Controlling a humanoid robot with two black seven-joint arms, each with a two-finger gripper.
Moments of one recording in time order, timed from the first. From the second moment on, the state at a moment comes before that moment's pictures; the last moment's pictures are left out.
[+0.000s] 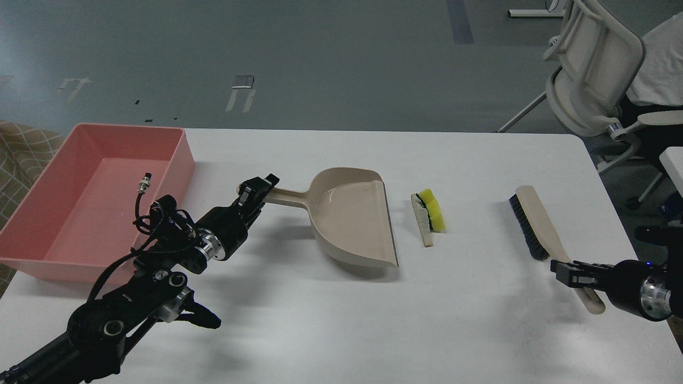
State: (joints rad) left arm -0.25 0.35 -0.87 -1.27 1.11 0.08 -0.13; right arm 0.35 -0.99 0.59 1.53 -1.56 0.28 -0.10
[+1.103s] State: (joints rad) left arm -0.26 0.30 -0.87 -1.22 1.15 0.14 -0.13; right arm 0.38 -0.73 0.70 1.49 -1.54 0.40 -0.14
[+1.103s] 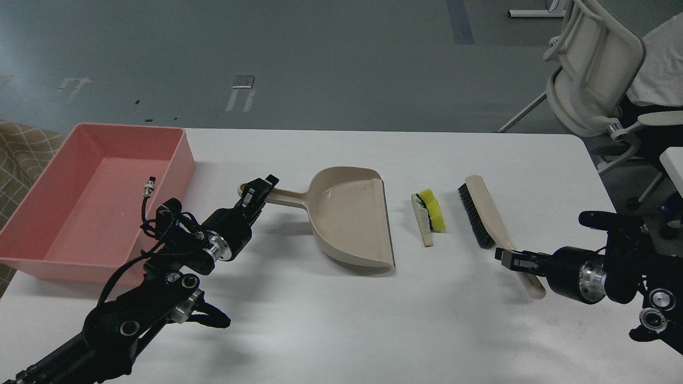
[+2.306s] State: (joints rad) left arm -0.27 0.31 -0.88 -1.23 1.15 0.14 -0.14; right arm 0.58 -0.44 0.82 1.47 -1.52 0.49 -0.25
